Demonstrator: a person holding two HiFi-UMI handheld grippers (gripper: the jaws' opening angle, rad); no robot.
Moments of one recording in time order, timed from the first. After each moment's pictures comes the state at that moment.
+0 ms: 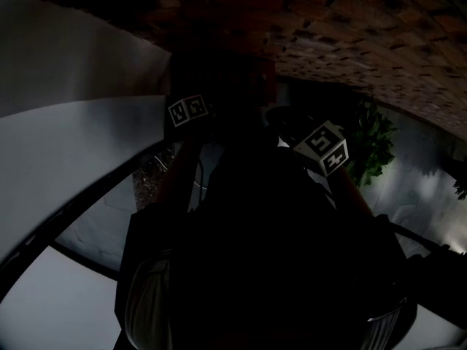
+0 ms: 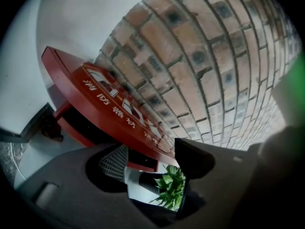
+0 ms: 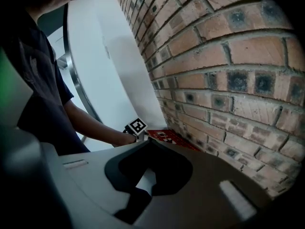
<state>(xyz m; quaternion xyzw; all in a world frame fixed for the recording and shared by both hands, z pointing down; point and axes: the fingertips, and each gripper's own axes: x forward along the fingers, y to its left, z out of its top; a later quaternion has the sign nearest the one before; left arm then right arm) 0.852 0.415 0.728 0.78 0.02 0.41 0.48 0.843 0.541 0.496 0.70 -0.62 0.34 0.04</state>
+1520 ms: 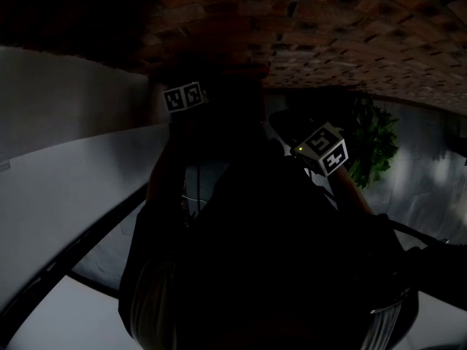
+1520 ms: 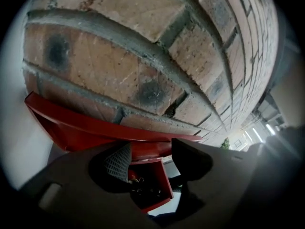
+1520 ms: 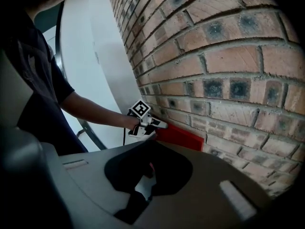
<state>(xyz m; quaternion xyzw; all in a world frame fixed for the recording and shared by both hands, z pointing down) 0.975 0.380 0.664 0.87 0.11 0.39 0.27 0.875 0.562 0.490 0.75 -0.57 0.33 0.03</state>
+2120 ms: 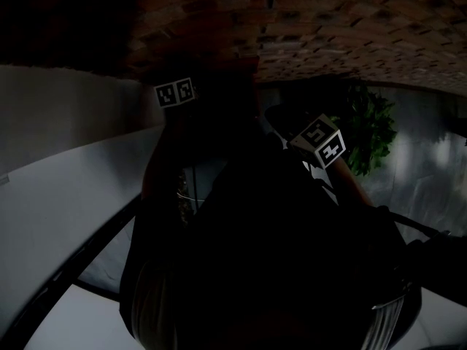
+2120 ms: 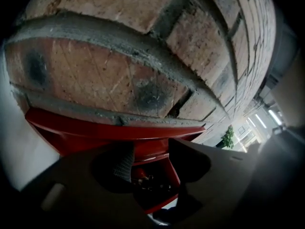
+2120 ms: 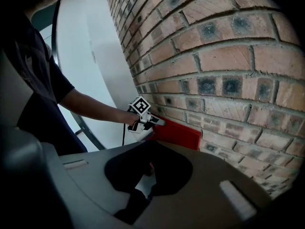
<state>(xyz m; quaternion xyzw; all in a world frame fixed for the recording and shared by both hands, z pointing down) 0.983 0.377 0.665 0.87 0.12 0.42 0.21 0.874 0.573 0.492 0.76 -0.55 0.34 0.03</state>
